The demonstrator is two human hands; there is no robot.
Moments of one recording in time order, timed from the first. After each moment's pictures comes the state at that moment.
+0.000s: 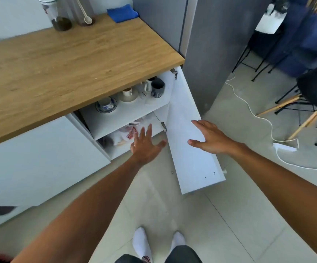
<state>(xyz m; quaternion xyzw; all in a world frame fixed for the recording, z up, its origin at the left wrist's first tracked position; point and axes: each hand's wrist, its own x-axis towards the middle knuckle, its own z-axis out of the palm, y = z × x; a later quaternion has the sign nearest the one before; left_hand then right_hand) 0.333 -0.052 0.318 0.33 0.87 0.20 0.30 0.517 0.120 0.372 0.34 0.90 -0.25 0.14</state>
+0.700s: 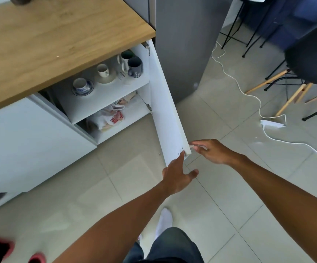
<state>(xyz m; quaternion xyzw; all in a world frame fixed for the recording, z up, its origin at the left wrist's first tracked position) 0.577 -0.042 0.278 0.39 0.77 0.23 0.45 0.678 0.124 0.305 0.35 0.83 -0.41 0.14</state>
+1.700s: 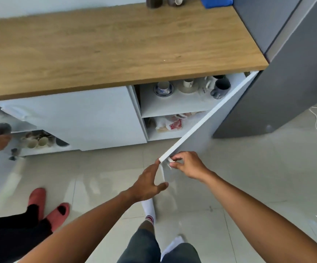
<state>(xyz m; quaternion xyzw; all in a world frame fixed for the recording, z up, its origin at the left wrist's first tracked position) 0.381 -0.201 0.272 0.24 0.85 0.29 0.37 0.408 0.008 0.258 0.13 0.88 -0.43 0.15</state>
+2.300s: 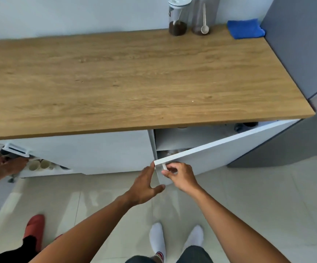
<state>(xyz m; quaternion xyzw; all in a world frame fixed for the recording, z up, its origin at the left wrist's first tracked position) 0.163 -0.212 0.256 0.23 0.86 0.32 0.31 0.202 -0.035 0.245 0.19 0.86 -0.47 0.10</state>
